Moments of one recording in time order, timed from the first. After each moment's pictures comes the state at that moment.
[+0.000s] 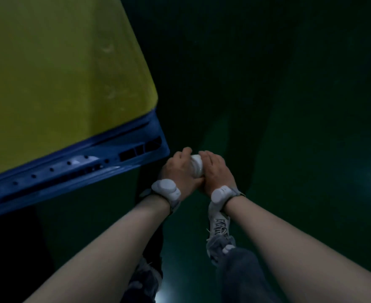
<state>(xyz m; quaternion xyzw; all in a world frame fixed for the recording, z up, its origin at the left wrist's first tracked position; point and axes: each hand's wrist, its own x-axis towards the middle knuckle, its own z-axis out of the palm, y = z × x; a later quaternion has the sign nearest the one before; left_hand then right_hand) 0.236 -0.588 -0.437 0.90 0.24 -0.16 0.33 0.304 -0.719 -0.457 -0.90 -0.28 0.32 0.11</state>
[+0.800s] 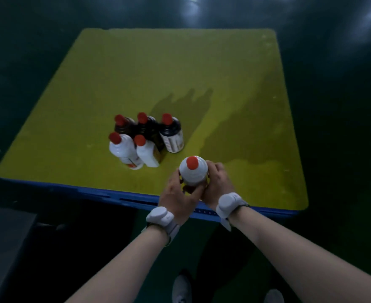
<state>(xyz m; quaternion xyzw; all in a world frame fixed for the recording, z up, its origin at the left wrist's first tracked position) 0.006 -0.301 -0.177 0.75 0.51 0.24 0.35 0.140 -0.354 -0.149 -0.78 -0.46 0.26 0.33</state>
